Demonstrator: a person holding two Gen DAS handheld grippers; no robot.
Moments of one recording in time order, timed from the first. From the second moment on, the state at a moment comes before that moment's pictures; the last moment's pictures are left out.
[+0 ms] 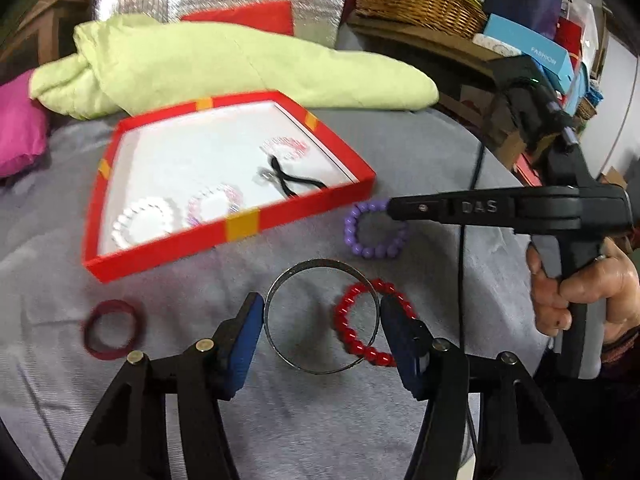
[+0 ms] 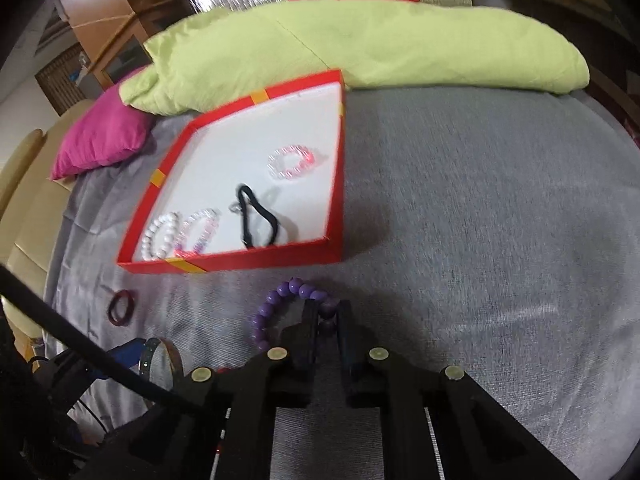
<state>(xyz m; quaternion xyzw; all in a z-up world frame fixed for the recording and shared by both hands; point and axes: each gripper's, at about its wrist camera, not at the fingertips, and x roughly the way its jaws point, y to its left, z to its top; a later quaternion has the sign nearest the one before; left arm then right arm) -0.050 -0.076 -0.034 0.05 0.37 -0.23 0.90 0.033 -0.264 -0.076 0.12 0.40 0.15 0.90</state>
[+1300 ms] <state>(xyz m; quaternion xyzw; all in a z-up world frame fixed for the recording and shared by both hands) -0.046 -0.034 -0.011 0.12 0.32 -0.04 0.94 0.030 -0.213 -0.072 0.09 0.41 0.18 0.89</state>
